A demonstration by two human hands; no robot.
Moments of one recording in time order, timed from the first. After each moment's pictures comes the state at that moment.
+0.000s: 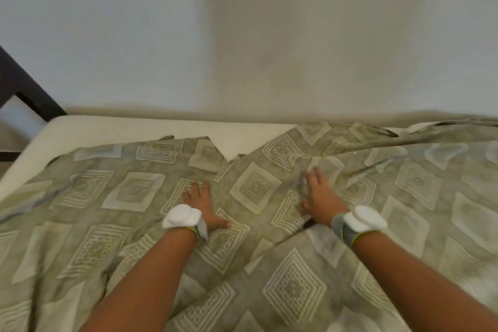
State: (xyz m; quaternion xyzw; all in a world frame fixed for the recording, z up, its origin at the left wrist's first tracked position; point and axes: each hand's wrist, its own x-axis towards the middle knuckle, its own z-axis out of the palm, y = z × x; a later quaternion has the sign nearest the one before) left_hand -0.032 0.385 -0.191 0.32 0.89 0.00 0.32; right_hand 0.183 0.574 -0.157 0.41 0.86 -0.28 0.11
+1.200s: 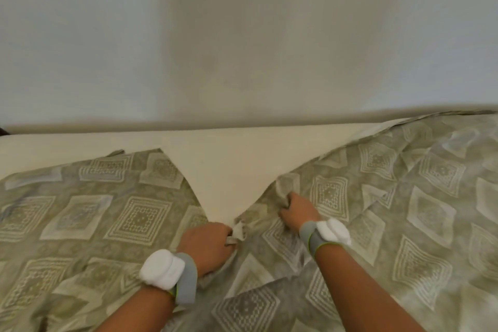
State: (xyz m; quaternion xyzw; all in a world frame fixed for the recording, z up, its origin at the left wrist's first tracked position) left_hand 0.090 0.445 -0.122 0.50 0.80 -0.06 0.32; right_hand 0.225 0.616 -0.164 0.54 0.76 -0.34 0.11
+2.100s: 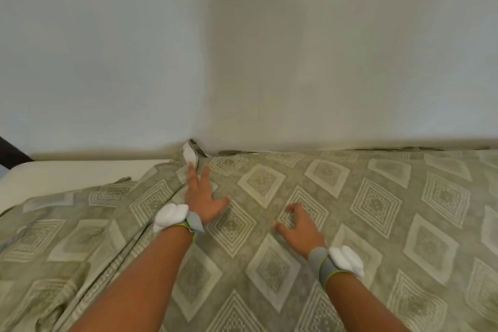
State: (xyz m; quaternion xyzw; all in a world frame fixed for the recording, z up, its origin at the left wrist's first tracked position) left_hand 0.020 0.527 -0.123 0.36 0.87 0.26 0.21; right_hand 0.245 0.635 -0.148 0.50 0.74 -0.45 -0.01
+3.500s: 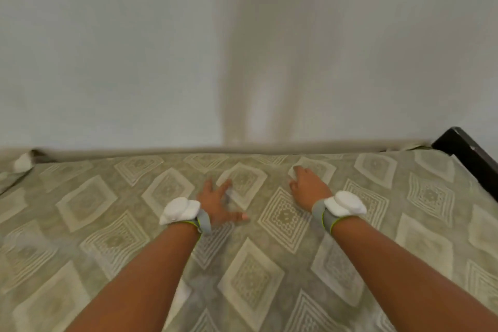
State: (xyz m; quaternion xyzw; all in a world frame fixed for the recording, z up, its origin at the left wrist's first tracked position) left_hand 0.327 0.842 -0.172 0.40 0.85 0.07 0.33; right_hand 0.501 1.001 -0.147 0.46 0.86 -0.23 0.05
